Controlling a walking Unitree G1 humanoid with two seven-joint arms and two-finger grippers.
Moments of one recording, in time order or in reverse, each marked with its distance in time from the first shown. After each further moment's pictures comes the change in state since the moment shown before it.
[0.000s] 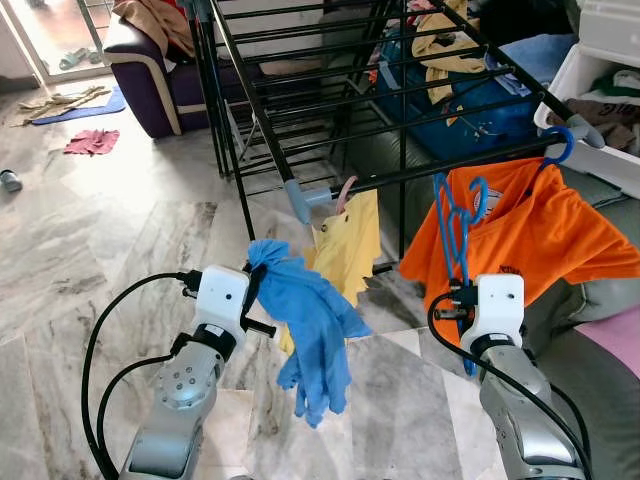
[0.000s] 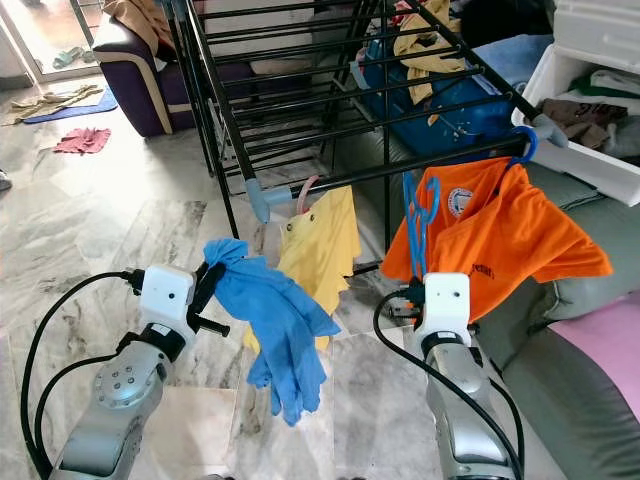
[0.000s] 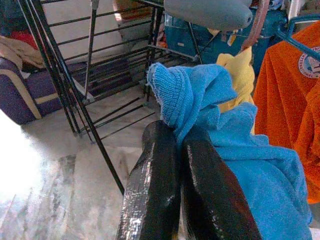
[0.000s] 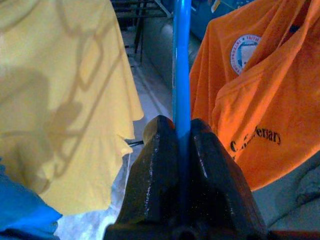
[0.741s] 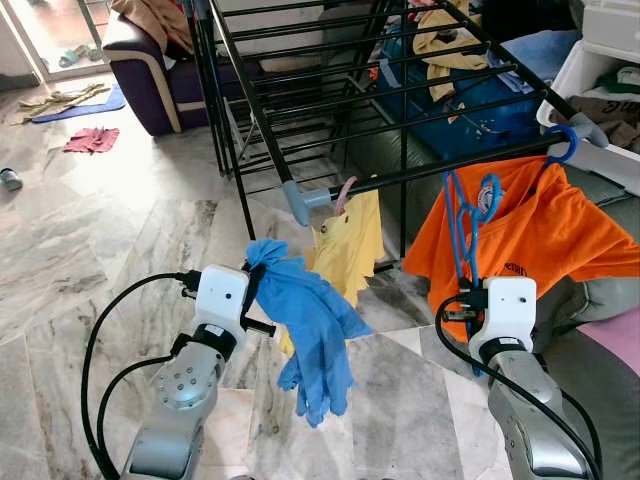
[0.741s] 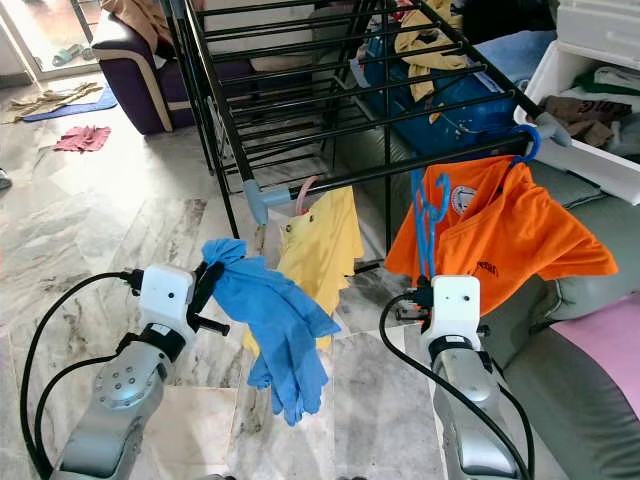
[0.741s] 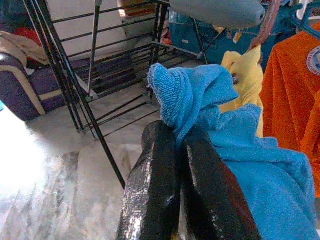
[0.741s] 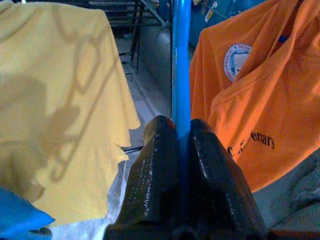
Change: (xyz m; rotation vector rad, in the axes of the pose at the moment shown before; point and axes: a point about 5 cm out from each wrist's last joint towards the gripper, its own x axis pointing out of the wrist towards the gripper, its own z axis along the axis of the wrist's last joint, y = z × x) left arm -0.002 0.000 0.000 -0.003 0.005 0.021; right arm -0.010 -0.007 0.004 -0.011 -0.038 -0.018
